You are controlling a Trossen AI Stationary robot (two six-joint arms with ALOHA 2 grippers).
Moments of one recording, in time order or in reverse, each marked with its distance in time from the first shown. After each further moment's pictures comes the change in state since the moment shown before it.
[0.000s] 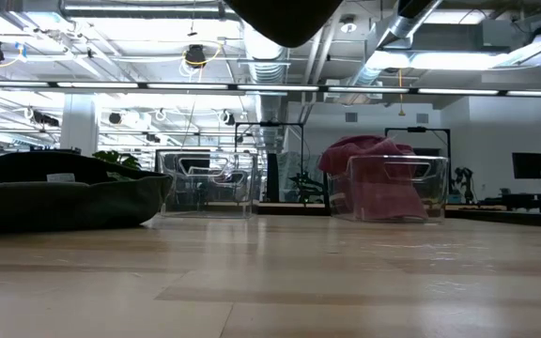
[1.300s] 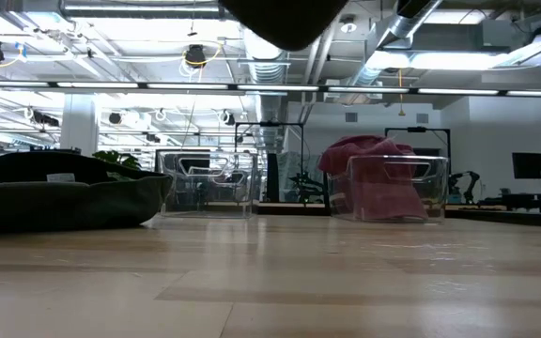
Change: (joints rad) left arm 0.022 0.003 0.000 0.013 0.008 -0.075; right arm 0.000 0.000 0.001 0.000 0.001 -0.004
